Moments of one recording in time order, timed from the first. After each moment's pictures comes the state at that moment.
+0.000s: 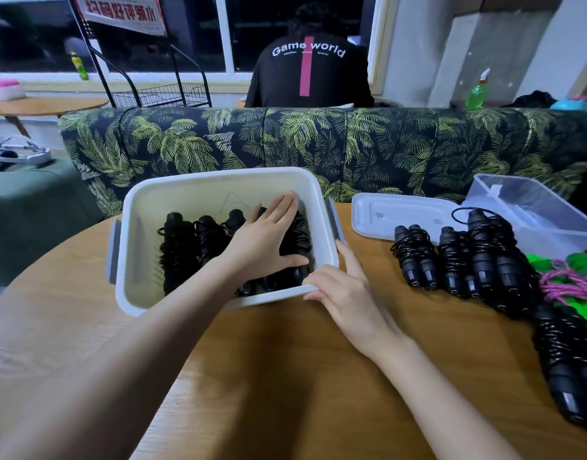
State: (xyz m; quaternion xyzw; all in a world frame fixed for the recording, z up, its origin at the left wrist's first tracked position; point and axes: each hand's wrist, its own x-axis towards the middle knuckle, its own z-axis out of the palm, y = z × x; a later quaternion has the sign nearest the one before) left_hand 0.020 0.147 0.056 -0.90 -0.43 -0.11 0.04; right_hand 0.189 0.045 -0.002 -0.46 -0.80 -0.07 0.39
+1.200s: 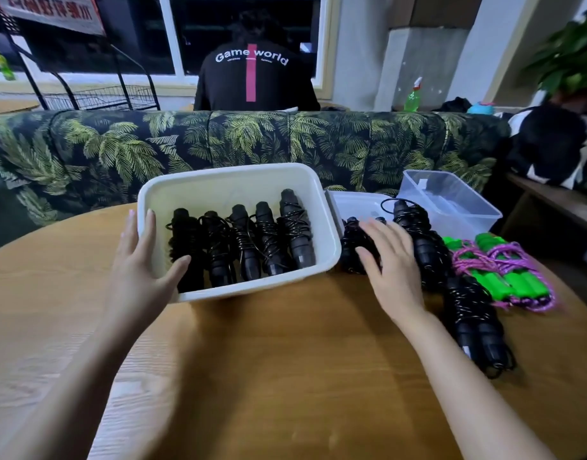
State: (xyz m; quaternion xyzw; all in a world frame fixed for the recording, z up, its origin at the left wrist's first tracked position) left_hand -0.041 0.083 0.029 -0.70 -0.56 -0.43 -0.13; right_hand 0.324 0.002 0.004 -0.66 -0.62 -0.10 0.41
